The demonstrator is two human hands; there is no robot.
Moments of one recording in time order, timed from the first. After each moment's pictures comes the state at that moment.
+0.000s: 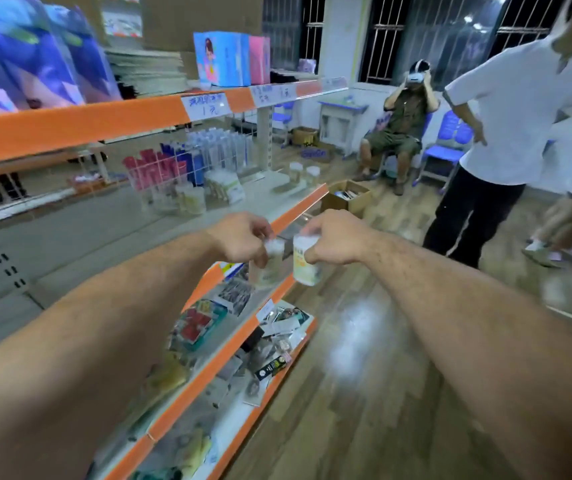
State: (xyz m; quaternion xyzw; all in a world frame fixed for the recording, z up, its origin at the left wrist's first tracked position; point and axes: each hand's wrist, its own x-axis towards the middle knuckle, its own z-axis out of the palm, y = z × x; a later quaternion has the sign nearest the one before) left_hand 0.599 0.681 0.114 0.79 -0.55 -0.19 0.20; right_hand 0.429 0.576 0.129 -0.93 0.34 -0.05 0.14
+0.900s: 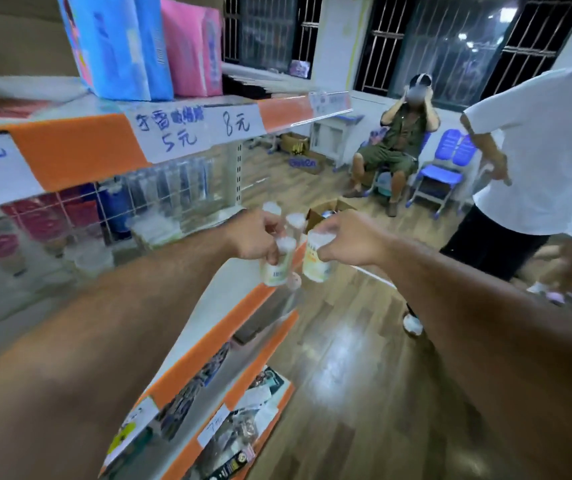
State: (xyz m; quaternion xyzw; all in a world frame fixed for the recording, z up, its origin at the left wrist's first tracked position) left_hand 0.753 0.319 0.093 0.76 -0.55 -0.20 0.27; right_hand 0.566 0.228 0.131 -0.91 0.38 -0.06 0.17
